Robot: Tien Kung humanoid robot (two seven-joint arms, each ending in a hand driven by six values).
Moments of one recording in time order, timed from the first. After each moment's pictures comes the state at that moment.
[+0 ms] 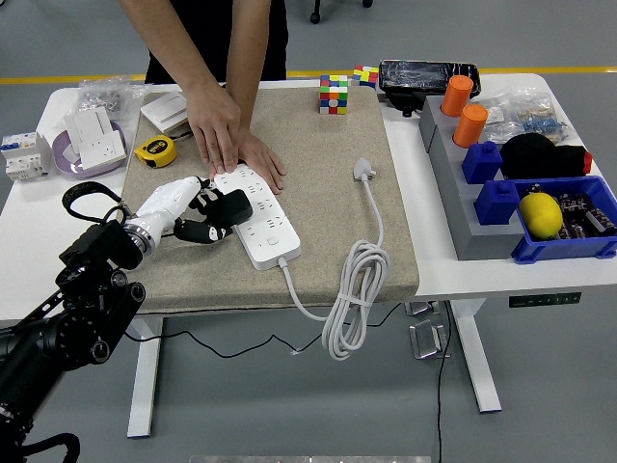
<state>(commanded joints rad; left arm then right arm) -0.48 0.06 -1.28 -0.86 2.21 0.00 -0.09 0.16 -0.31 0.22 0.42 0.05 -0.53 -0.07</state>
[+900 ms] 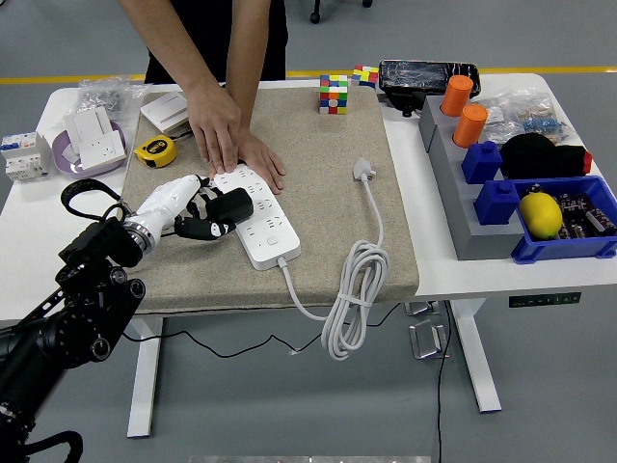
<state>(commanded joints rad) -0.47 0.05 -1.31 -0.87 2.20 -0.03 -0.08 0.16 -0.30 0.22 0.42 0.05 -0.53 -0.06</state>
